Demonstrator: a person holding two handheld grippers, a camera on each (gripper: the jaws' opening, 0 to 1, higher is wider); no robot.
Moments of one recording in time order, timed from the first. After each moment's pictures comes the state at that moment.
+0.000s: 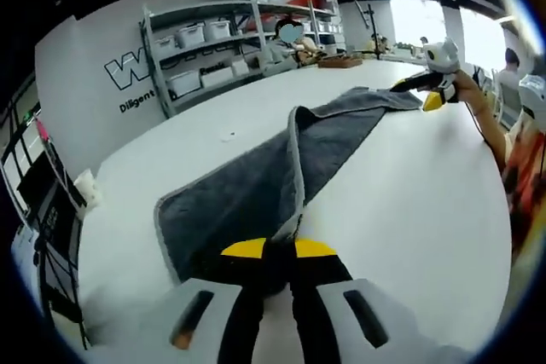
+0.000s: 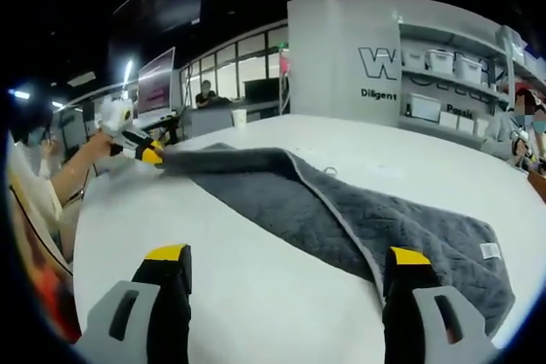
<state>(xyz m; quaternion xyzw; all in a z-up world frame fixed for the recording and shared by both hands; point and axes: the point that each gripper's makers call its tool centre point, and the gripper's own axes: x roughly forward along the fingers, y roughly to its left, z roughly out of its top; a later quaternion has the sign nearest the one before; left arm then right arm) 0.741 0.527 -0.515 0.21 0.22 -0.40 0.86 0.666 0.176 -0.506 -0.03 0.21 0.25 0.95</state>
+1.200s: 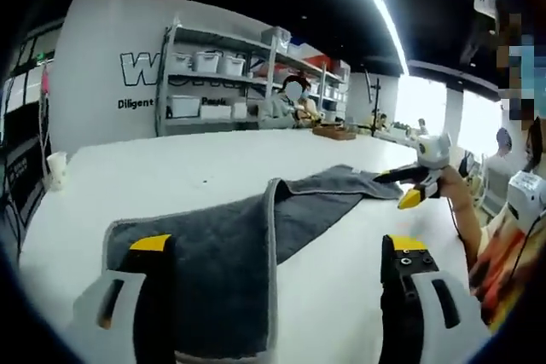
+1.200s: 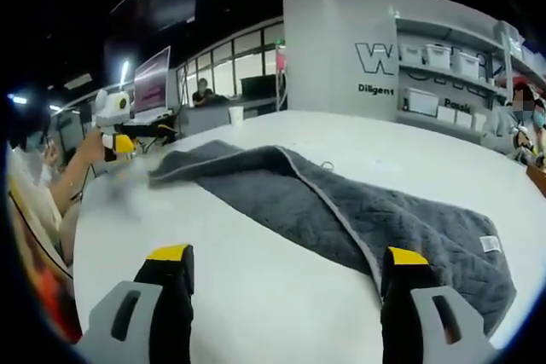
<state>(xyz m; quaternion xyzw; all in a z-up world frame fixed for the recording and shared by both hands) 0.739 0.458 -0.458 -0.02 0.15 -0.44 0.88 0.666 0.171 -0.512 -0.02 0.22 0.24 0.95</state>
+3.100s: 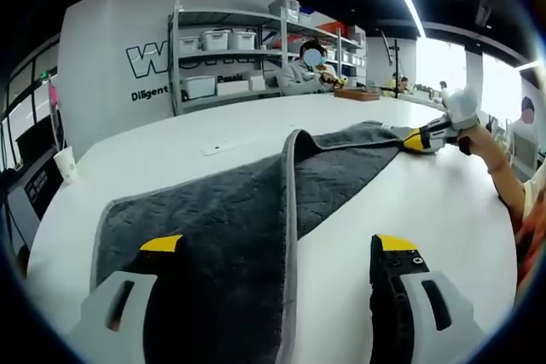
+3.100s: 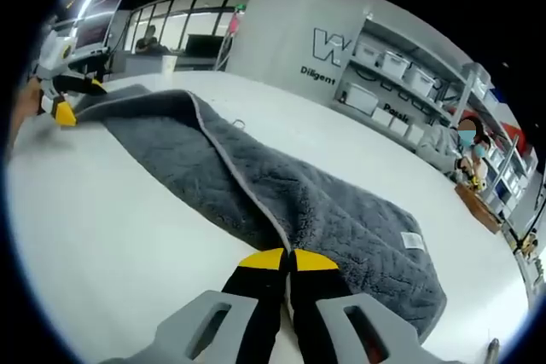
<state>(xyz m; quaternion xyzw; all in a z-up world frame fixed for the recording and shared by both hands) 0.756 0.440 -0.529 0.09 0.20 -0.38 0.90 0.695 0.078 -0.545 -0.17 0.25 0.04 0.95</state>
